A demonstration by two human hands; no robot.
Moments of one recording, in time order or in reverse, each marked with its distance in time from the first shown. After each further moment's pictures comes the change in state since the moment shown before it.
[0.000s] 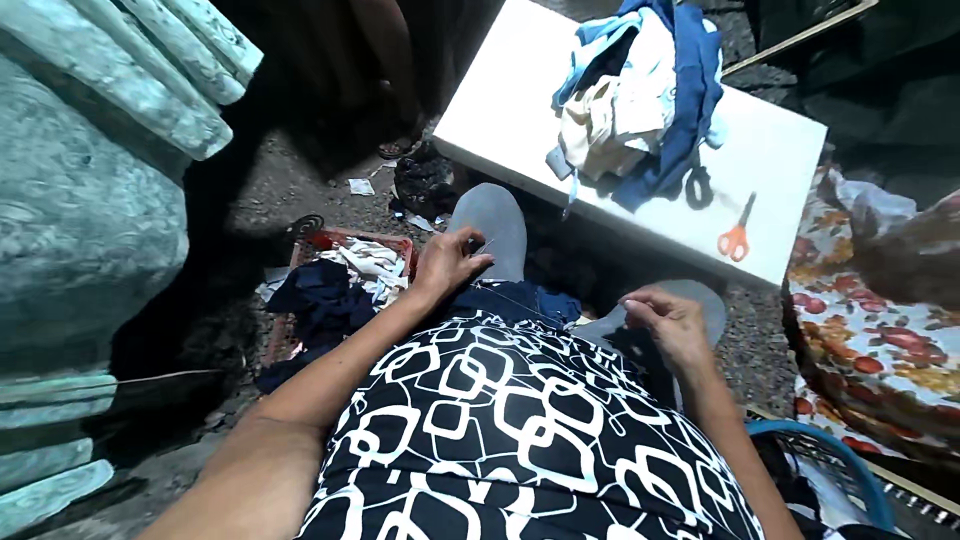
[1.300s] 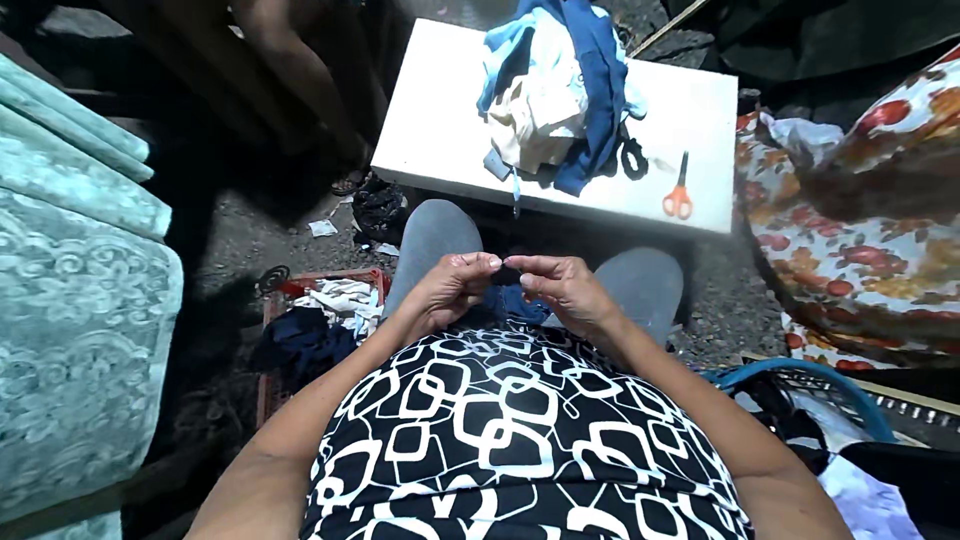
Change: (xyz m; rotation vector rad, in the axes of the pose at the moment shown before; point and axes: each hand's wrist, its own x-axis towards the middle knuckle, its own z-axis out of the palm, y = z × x) left_hand -0.024 0.098 -0.006 -1.116 -0.587 -0.213; right_hand 0.009 -0.061 0.066 0.539 -0.297 0.020
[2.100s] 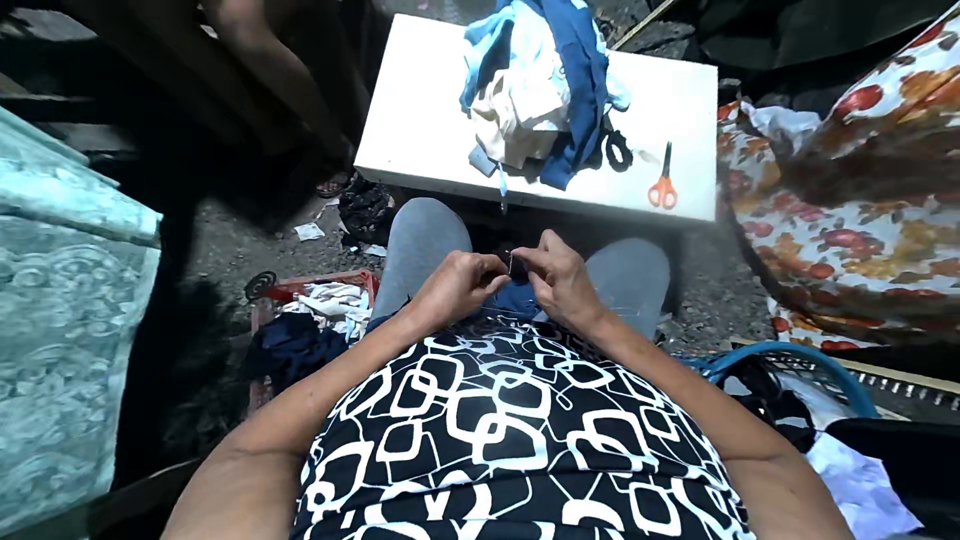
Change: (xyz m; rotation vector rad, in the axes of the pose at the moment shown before) left_hand 0.017 0.011 0.019 1.153 -0.038 0.449; right_hand 0.003 0.010 -0.013 -0.992 0.192 -0.502
